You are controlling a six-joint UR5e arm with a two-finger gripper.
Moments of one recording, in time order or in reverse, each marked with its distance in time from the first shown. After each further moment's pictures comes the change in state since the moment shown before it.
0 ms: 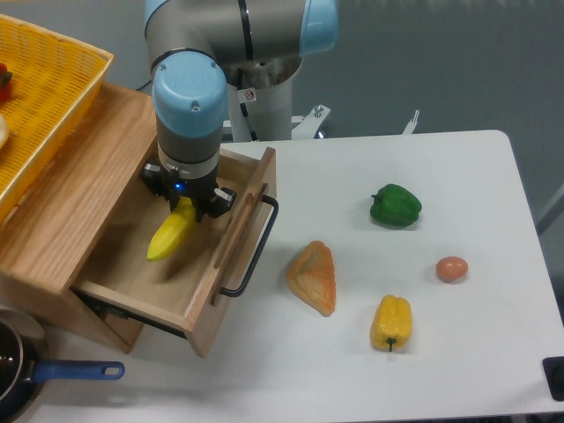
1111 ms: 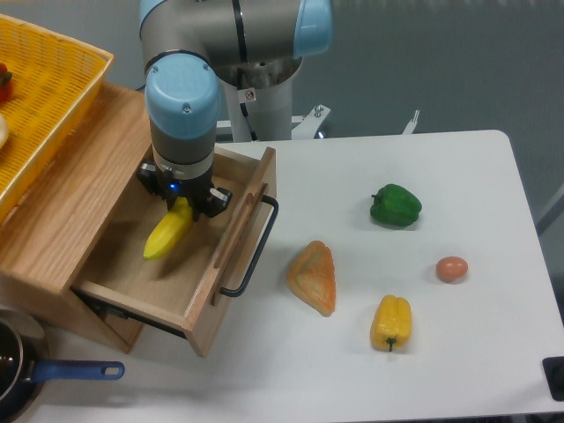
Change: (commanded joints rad) arm -0.014 0.000 -0.006 0.000 0.011 -0.003
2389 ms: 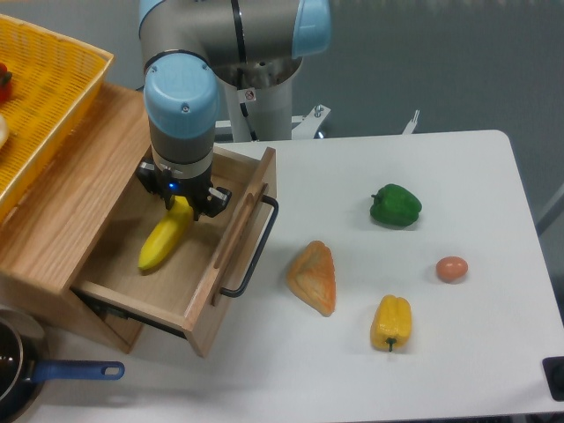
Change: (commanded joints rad) arm -0.002 0.005 -0.006 0.005 0.002 0.009
